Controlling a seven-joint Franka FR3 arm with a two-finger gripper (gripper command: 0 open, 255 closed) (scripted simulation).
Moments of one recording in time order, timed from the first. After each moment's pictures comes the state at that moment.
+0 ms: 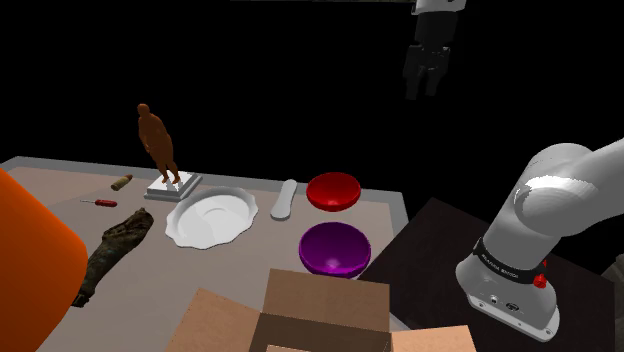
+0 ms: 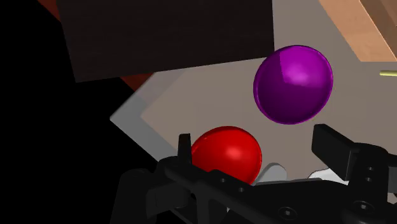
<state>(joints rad) -0.01 -0.74 -0.03 -2.31 0.09 1.47 0.04</state>
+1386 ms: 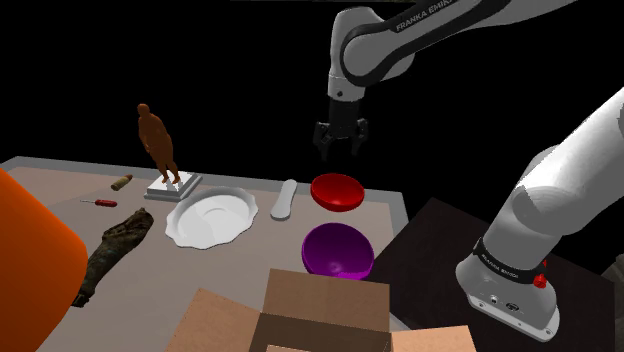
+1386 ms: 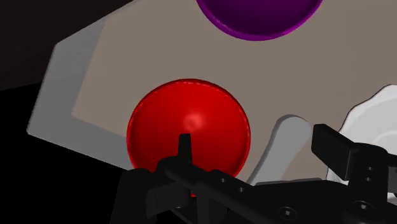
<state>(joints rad) -0.04 -0.27 0.26 -2.39 0.18 2.10 0.55</state>
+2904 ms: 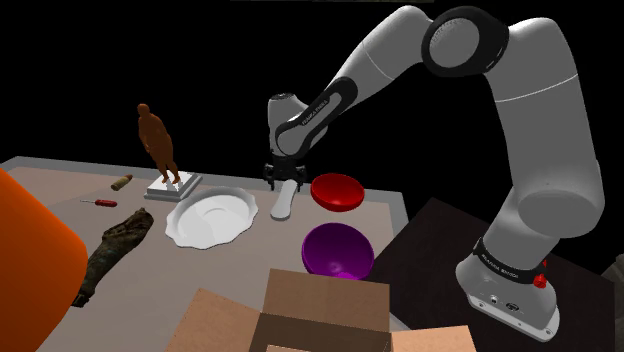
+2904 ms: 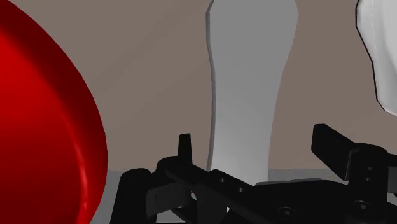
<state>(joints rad) 0.07 0.60 0.19 -1.83 -0.14 2.43 1.18</state>
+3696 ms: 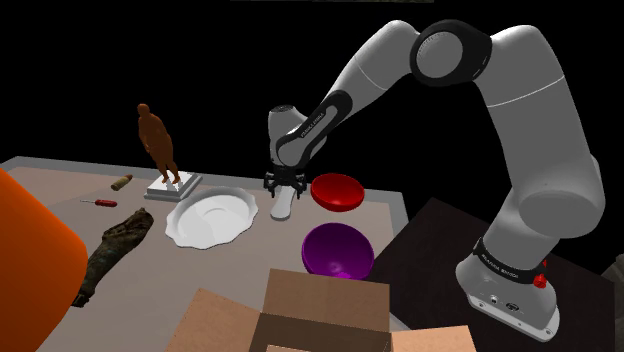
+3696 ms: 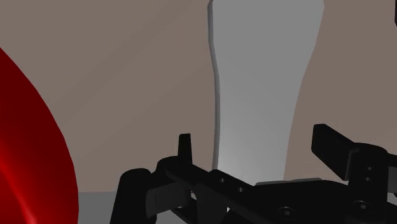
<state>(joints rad) 0.08 0.67 0.18 -1.81 -0.16 2.48 1.19</state>
